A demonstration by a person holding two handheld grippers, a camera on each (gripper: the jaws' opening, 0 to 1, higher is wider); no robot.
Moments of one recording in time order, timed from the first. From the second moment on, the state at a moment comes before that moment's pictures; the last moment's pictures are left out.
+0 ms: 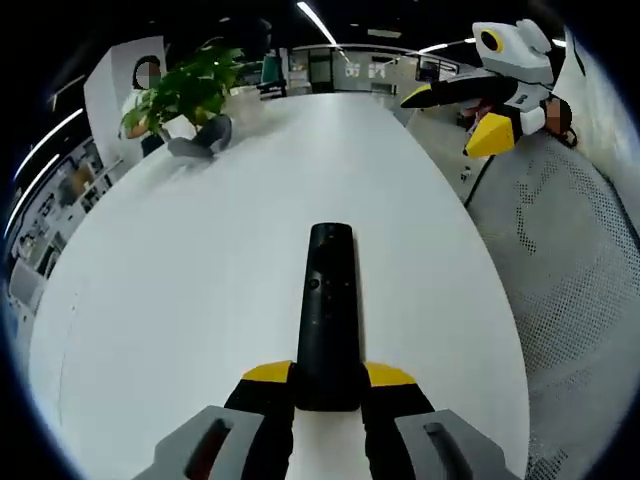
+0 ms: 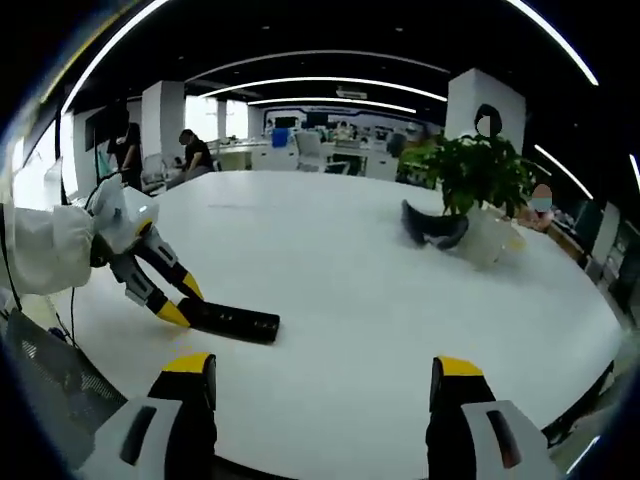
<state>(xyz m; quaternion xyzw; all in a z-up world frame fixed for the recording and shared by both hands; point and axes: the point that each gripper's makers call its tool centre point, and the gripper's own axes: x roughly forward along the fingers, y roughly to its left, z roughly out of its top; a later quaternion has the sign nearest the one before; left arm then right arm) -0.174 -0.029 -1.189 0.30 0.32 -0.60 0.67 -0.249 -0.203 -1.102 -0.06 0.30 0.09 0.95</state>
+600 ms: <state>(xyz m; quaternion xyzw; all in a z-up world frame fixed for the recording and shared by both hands) -0.099 -0.015 -1.186 0.33 0.32 -0.59 0.67 -0.253 -0.204 -1.111 -0.07 0.32 0.09 0.94</state>
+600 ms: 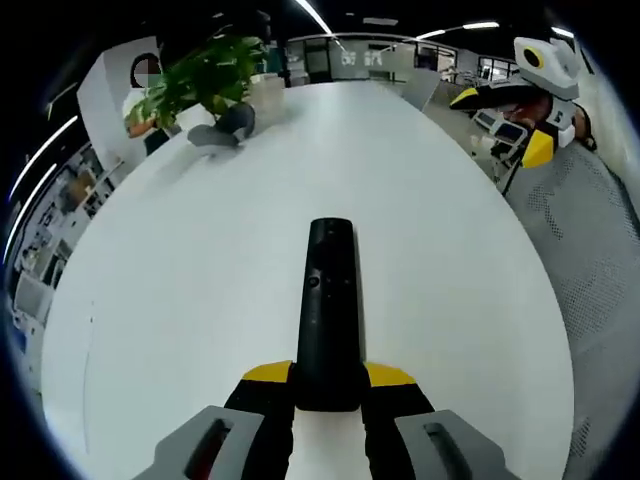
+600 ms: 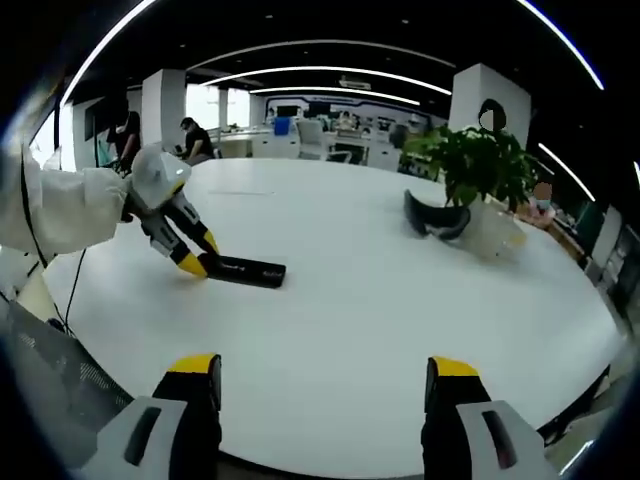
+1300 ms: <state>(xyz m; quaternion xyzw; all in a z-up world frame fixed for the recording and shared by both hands) -0.027 -0.013 -1.192 0.34 0.31 -0.56 0.69 -0.256 -0.204 -1.119 -0.07 0.34 0.09 0.93</state>
